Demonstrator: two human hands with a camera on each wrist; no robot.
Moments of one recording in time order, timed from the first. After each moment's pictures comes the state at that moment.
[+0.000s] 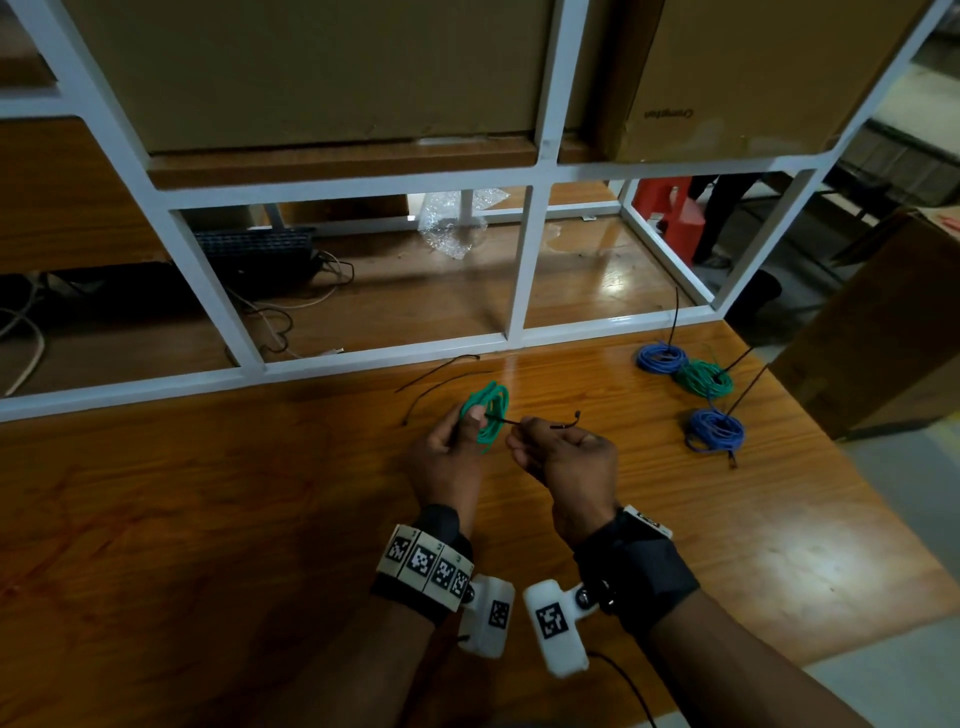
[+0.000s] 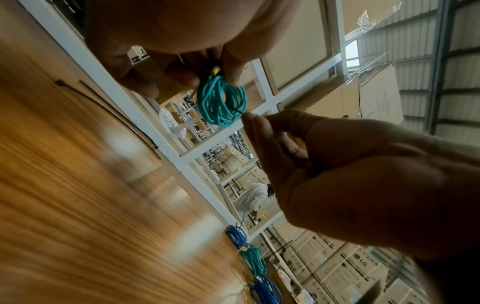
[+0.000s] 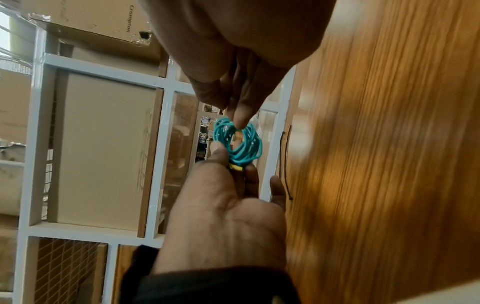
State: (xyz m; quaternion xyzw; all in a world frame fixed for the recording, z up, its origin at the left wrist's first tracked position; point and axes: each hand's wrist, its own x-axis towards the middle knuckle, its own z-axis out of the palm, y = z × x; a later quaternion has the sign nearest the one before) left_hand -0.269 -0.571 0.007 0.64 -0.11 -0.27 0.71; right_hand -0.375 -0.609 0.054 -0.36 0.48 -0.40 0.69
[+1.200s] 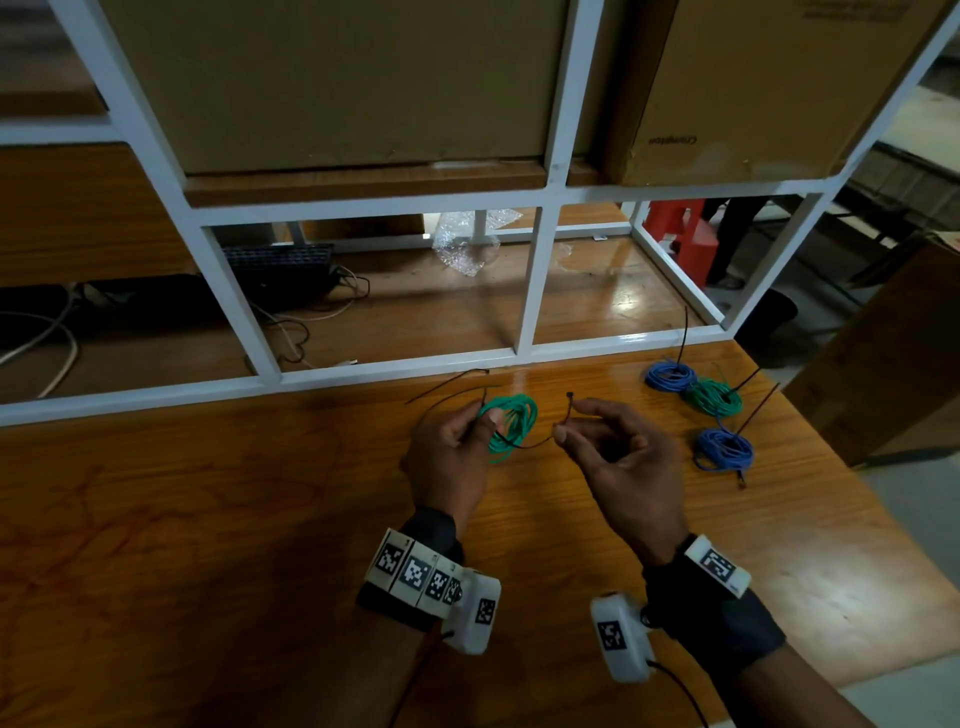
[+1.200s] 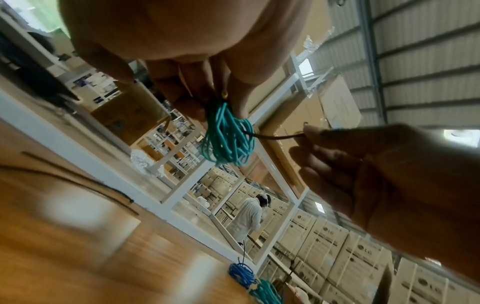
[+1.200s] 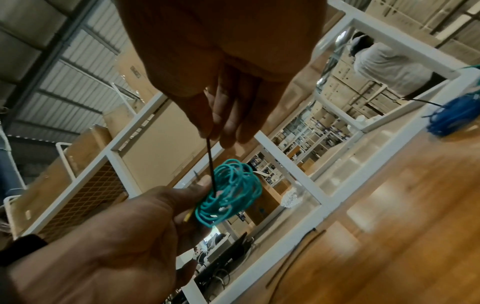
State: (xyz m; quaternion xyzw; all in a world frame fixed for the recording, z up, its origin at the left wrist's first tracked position) left_hand -0.259 -0.557 0.040 0.73 -0.26 -0.21 0.60; right_hand -0.429 -0.621 0.082 -0.70 0.34 -0.42 0.47
